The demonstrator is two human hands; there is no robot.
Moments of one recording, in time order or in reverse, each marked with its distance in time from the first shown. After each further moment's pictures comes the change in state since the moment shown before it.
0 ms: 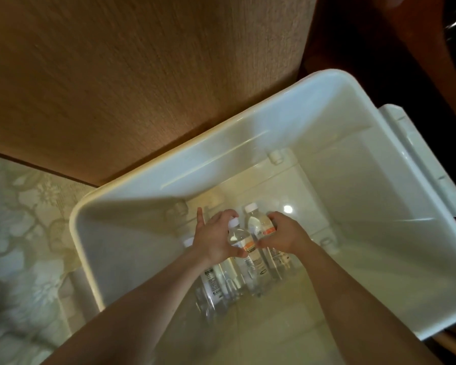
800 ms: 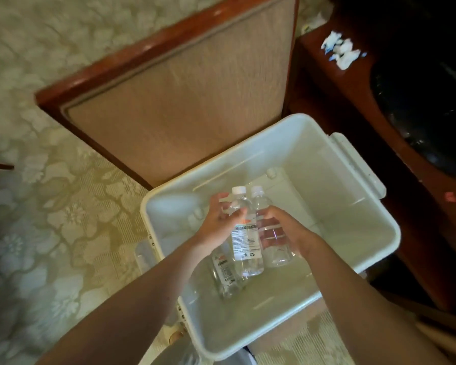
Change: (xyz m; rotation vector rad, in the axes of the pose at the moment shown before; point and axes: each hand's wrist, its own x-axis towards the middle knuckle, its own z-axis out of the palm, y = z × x) left_hand -0.114 0.064 -0.096 -0.862 0.139 -0.037; right_hand -0.137 -0.074 -0.024 0.757 -0.067 -0.020
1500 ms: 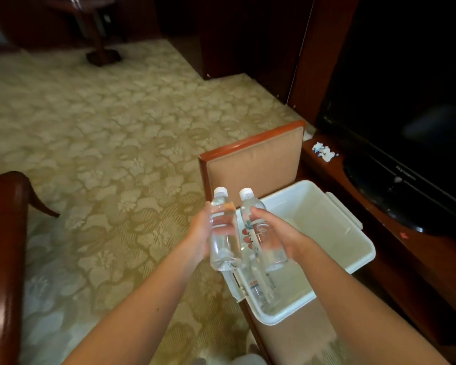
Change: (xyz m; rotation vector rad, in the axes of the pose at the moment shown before) left_hand -0.228 0.074 -0.159 -0.556 0.147 0.001; right_hand -0.228 -0.065 0.196 0.012 -0.166 -0.340
